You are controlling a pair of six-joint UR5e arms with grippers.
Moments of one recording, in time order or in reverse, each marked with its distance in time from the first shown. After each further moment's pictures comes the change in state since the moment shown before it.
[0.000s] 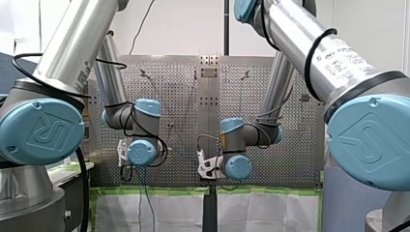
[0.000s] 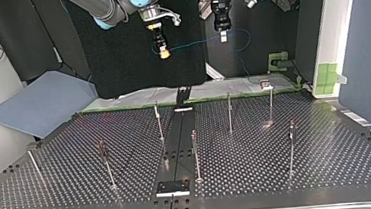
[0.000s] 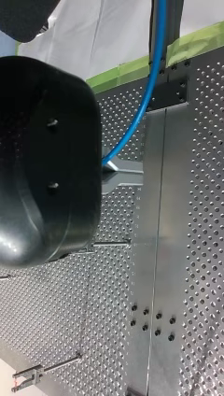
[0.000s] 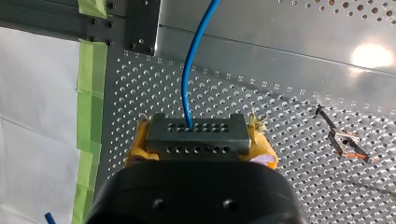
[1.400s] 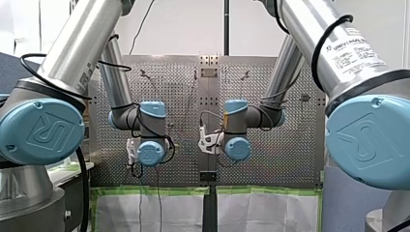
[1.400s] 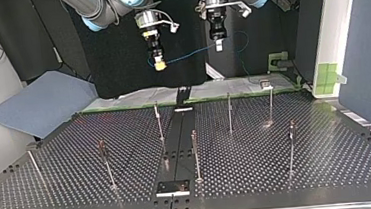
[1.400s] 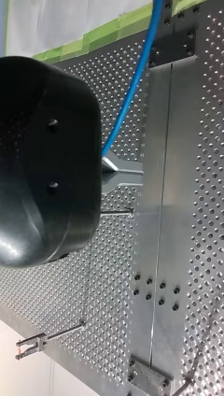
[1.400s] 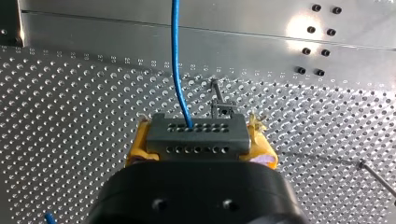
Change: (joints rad) left arm 0.000 -0.039 0.064 0.081 0.008 -0.007; right arm -0.024 -0.145 0.009 -0.081 -0.001 0.006
